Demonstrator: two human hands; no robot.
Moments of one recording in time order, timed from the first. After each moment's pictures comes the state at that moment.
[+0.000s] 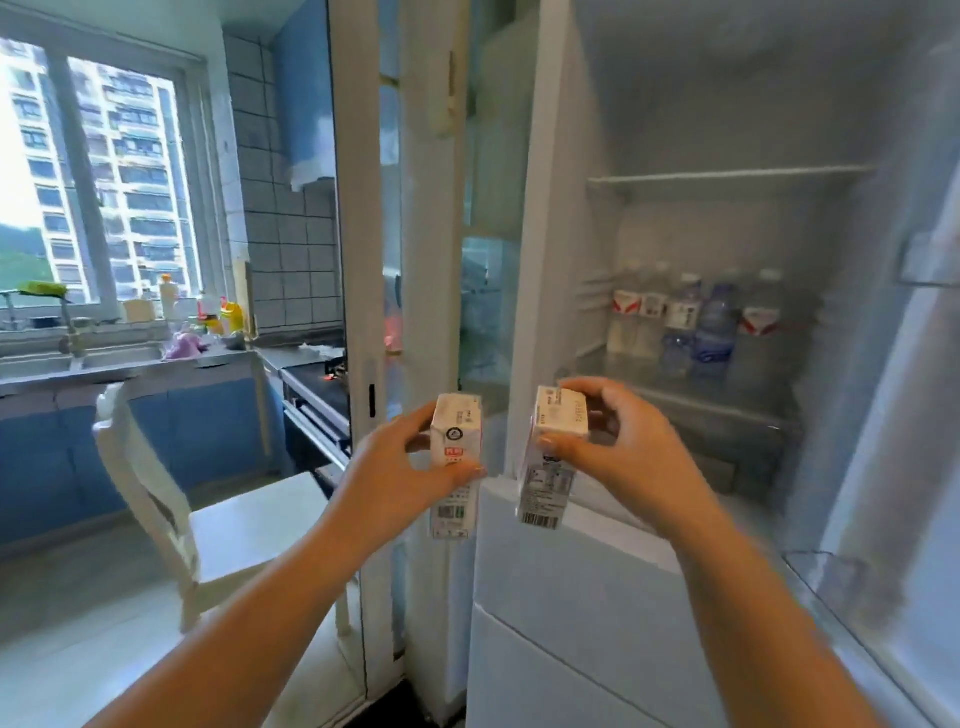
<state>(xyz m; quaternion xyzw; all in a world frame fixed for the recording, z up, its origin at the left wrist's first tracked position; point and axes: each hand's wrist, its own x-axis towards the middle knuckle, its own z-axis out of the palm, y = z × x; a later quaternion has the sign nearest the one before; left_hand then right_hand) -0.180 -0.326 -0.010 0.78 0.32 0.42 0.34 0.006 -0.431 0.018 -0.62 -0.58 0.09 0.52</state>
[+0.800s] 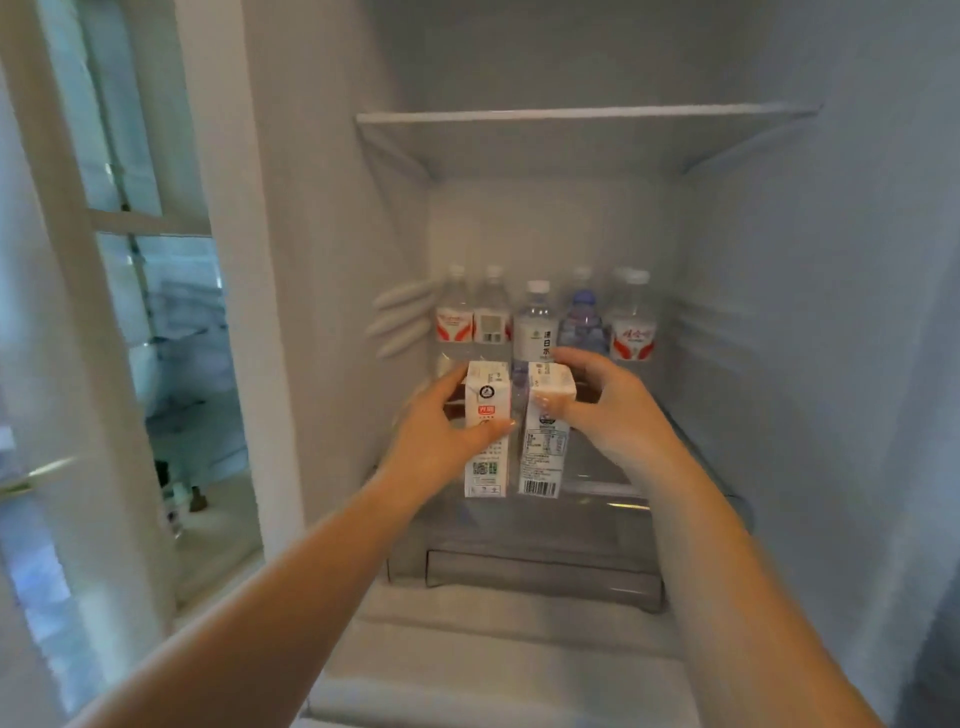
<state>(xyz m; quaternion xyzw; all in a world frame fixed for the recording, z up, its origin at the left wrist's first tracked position) 0.224 -0.104 0.010 0.81 0.08 0.35 0.46 0.332 -0.251 0.029 -0.71 -0.40 0.00 0.58</state>
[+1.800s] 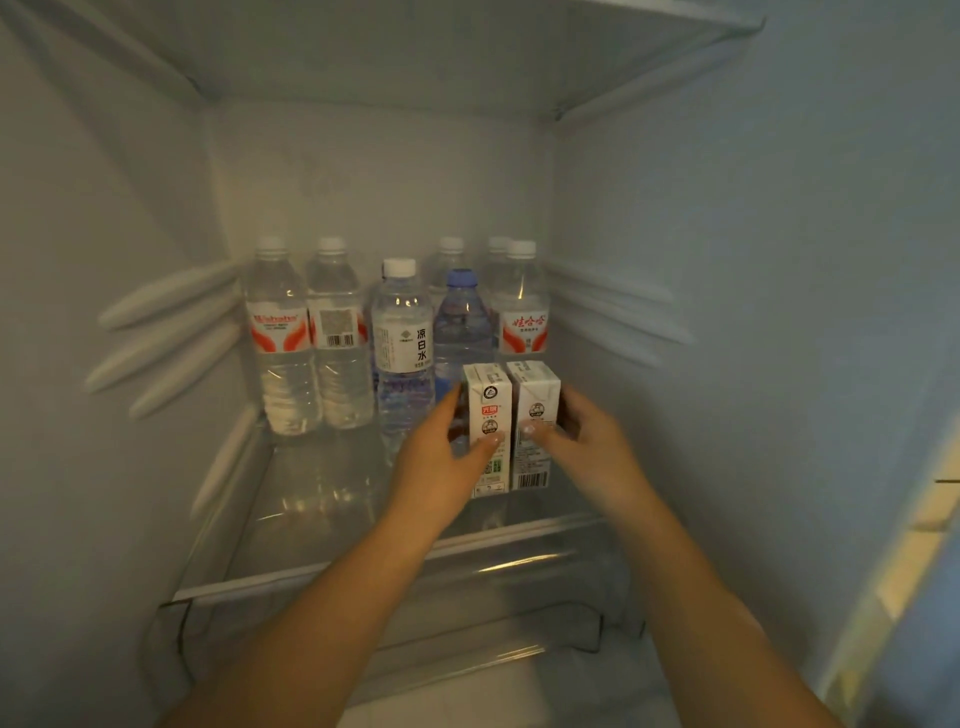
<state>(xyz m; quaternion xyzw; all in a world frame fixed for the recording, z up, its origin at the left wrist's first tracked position) 0.401 -0.108 -0.036 0.80 -0.04 0.24 0.55 0.439 -0.264 -0.024 -0.76 -0.24 -0.07 0.59</state>
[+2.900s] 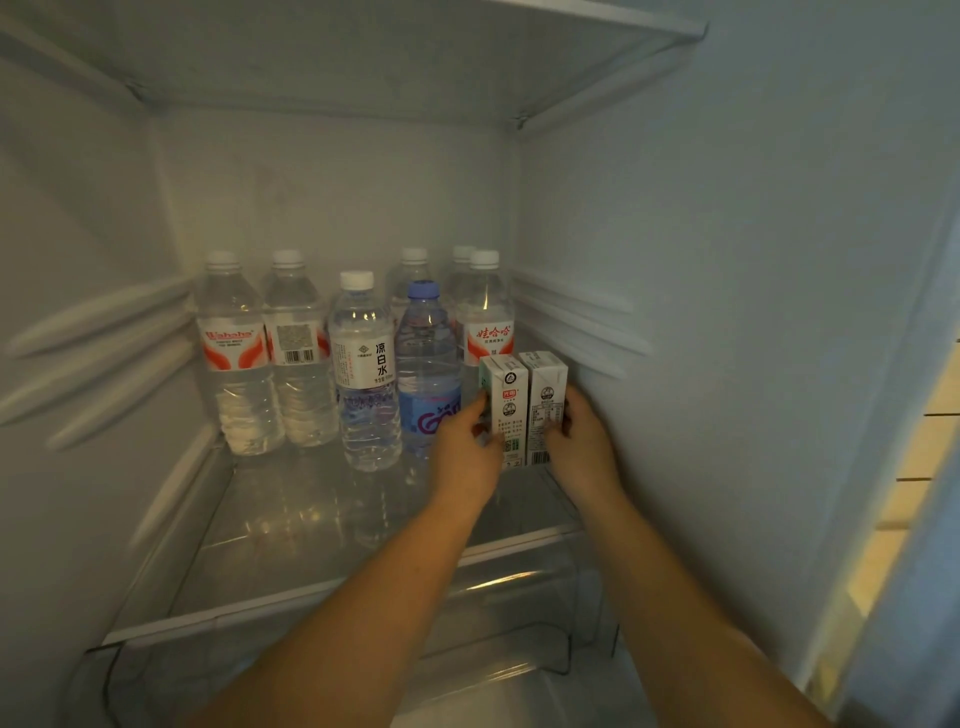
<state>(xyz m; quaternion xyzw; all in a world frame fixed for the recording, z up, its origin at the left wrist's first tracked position) 0.462 -0.160 -0.043 0.78 -0.01 0.24 0.58 0.489 -0.275 -0.041 -0.75 -0.12 -0.13 0.63</state>
